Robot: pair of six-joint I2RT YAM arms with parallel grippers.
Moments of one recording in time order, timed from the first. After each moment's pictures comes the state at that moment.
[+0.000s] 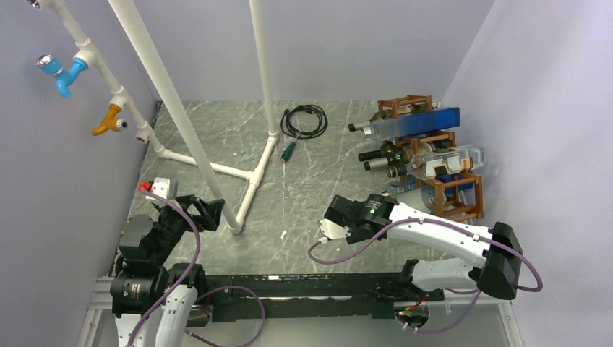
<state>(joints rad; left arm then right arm) -0.04 0.21 0.74 -0.70 0.27 -0.26 1.06 1.21 0.95 -1.16 0.48 -0.77</state>
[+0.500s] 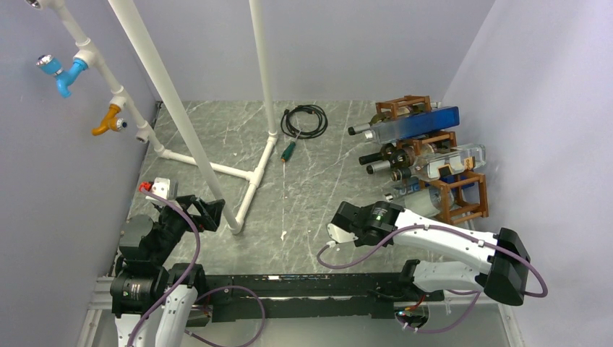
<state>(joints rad) -0.05 0.21 0.74 -0.70 0.27 -0.25 1.05 1.13 0.82 -1.11 0.55 -0.80</state>
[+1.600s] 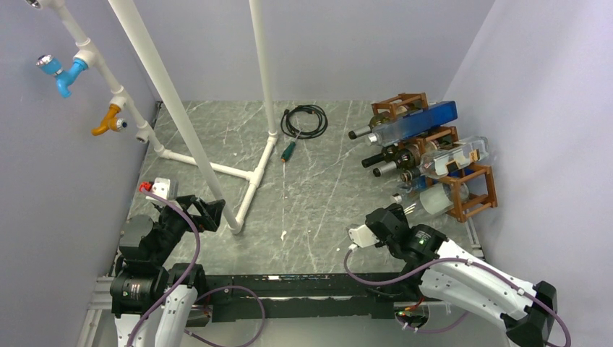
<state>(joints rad) -0.05 0.21 0.74 -0.70 0.27 -0.25 0.89 0.67 0.51 -0.88 0.60 -1.16</state>
